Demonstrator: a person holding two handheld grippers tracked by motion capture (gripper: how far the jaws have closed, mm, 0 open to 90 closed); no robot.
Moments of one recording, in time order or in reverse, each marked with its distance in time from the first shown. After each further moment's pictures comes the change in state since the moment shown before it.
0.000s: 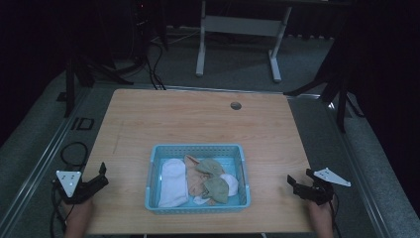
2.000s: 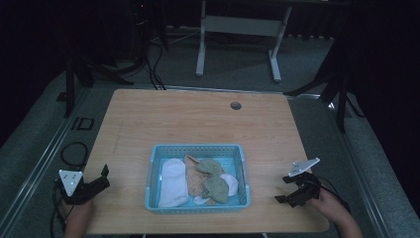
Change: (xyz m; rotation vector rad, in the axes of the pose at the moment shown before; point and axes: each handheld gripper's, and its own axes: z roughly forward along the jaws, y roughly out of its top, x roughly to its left) left arm 0.000 -0.001 0.002 0.065 -0.088 0.015; right arm 0.040 0.054 0.012 0.538 0.507 -0.426
